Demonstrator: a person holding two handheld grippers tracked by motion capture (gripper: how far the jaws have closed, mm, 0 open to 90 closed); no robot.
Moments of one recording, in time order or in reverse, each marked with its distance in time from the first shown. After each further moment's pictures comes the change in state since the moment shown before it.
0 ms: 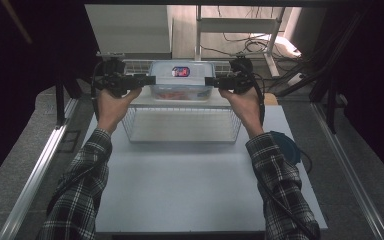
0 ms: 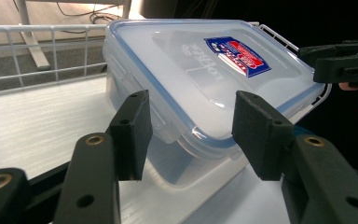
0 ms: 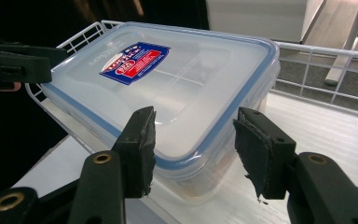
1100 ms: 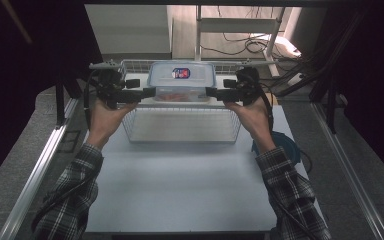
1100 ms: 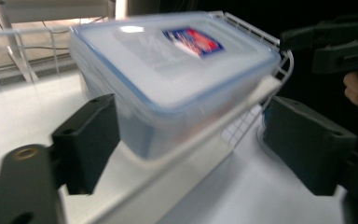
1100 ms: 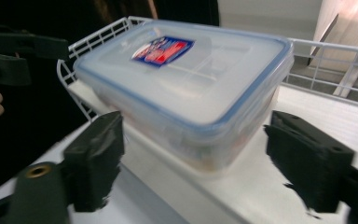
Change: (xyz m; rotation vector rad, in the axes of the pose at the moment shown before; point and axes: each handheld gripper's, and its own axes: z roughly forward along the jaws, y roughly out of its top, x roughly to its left) left arm -0.030 -0.026 -0.031 0.002 -0.036 0.144; right arm 0.015 -0.024 -0.029 -0.042 0.035 -0.085
